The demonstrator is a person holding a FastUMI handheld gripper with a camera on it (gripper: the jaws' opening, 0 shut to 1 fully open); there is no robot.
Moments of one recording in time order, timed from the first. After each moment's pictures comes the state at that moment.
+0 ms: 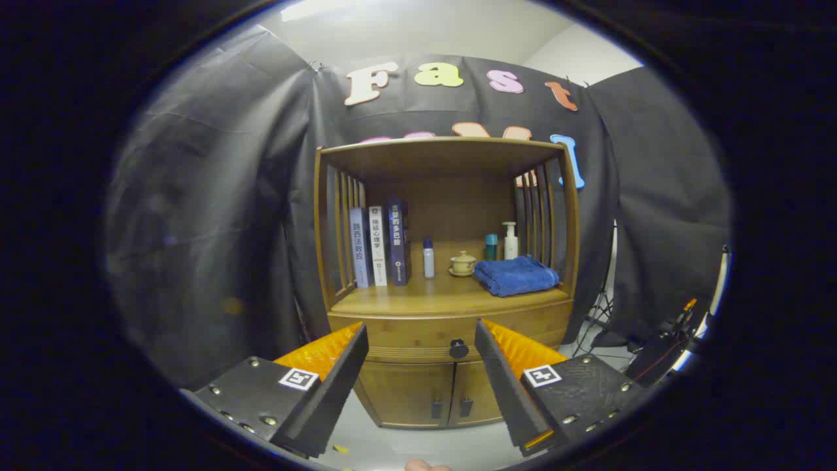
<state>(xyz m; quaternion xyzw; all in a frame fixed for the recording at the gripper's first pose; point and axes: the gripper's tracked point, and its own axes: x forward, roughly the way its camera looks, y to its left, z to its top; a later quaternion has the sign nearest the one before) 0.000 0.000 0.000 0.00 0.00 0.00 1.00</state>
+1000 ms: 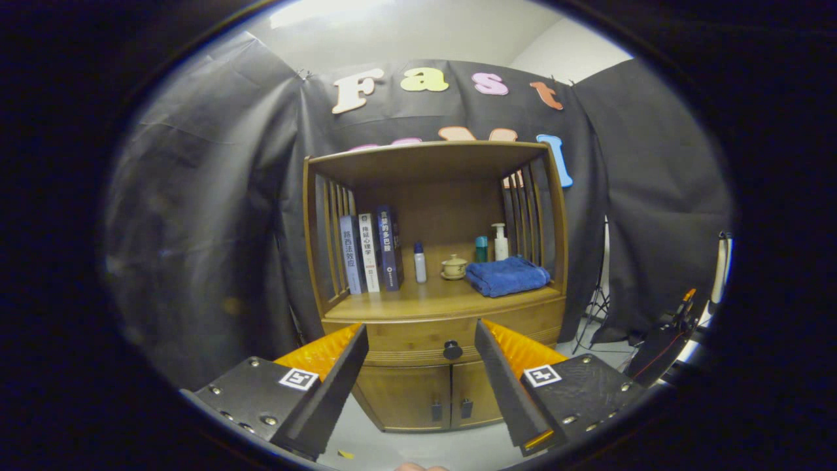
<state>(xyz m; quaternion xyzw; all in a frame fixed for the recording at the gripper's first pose) -0.004 -0.008 -0.003 0.01 -0.01 -0.01 1.00</state>
